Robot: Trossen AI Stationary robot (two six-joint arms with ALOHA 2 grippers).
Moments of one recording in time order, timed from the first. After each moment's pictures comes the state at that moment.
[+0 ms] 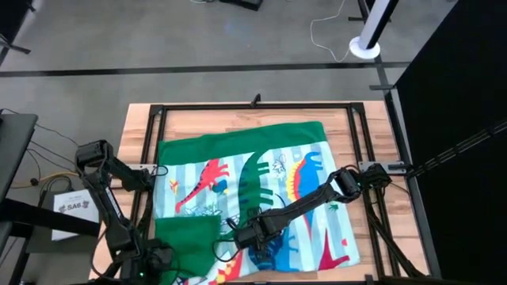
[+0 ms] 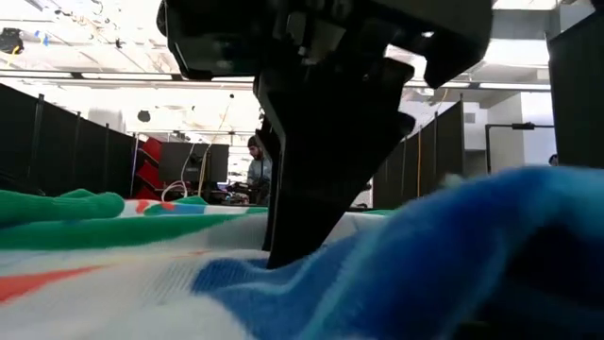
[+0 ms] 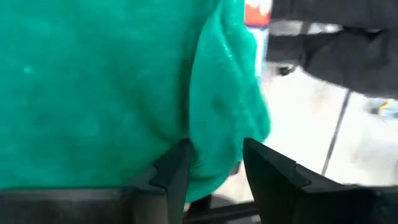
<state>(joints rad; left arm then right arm) -1.25 1.55 0.87 -0.36 -0.05 -1.46 0.42 2.41 1.97 -0.88 0.04 0.22</state>
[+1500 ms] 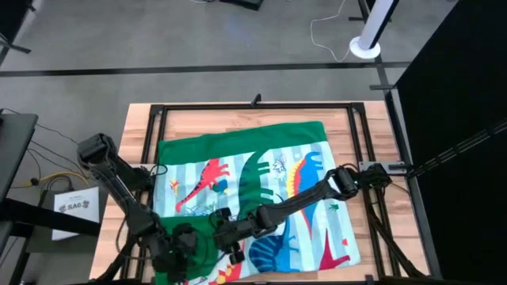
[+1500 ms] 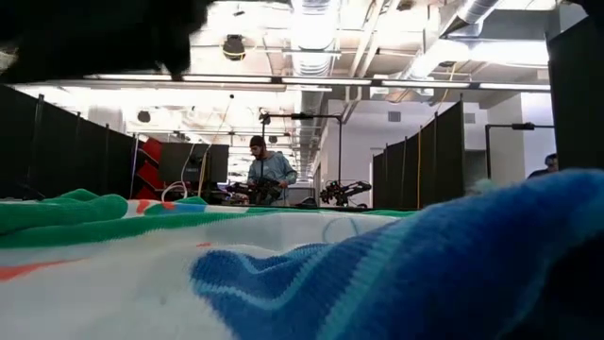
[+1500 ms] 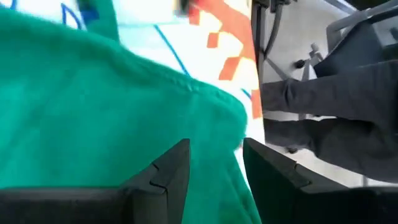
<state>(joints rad) -0.98 1.49 0.87 -0.30 -0.23 -1.12 0.38 2.41 2.01 -0.28 0.08 -0.02</state>
